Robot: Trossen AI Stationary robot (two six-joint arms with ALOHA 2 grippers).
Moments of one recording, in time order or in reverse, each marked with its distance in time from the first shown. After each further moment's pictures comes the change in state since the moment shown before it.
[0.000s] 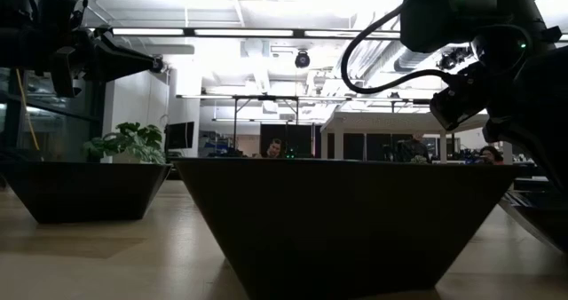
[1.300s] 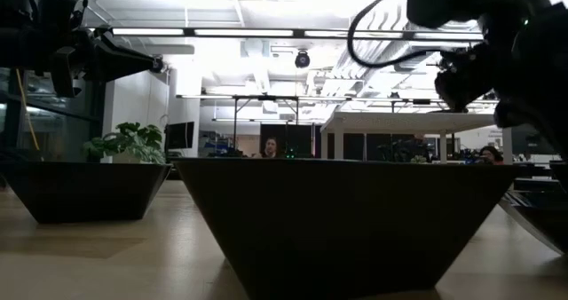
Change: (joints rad) left arm 0.000 0.000 0.000 0.000 0.000 0.000; right arm 0.000 -0.102 0.000 -0.046 -0.041 0.086
